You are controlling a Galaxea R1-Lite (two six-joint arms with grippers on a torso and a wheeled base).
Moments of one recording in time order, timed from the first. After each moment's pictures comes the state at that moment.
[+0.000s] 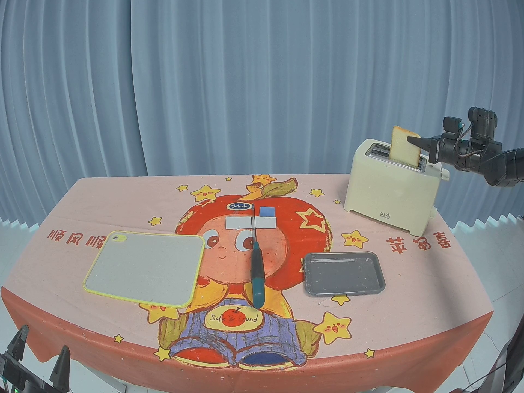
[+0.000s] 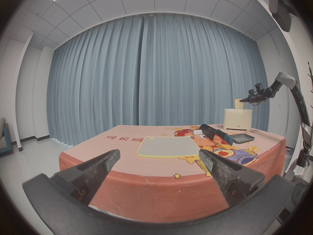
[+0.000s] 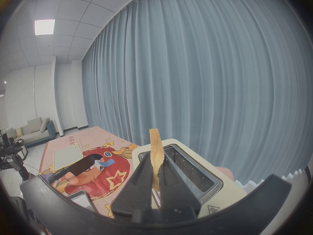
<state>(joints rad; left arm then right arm) 0.00 0.06 -0.02 0.00 0.00 0.00 -0.09 2.06 -1.47 -0.35 0.67 -0.08</state>
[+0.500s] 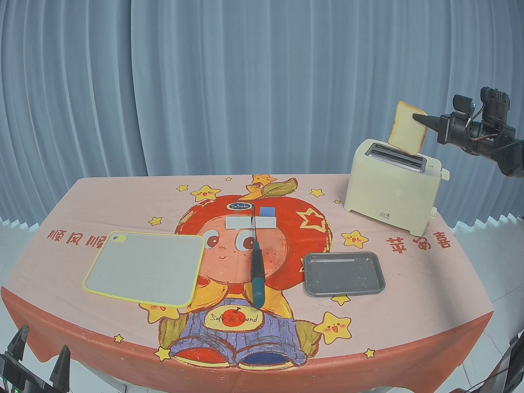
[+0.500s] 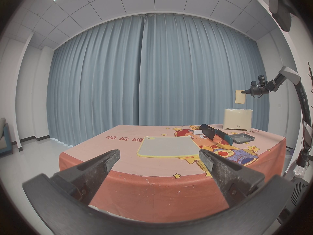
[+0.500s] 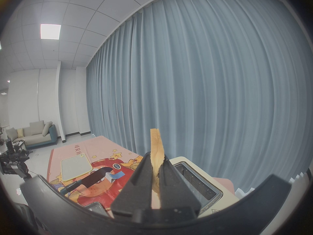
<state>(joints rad) 0.00 0.06 -0.02 0.00 0.00 0.00 -0.07 1.92 -1.42 -0.36 0.67 -0.01</state>
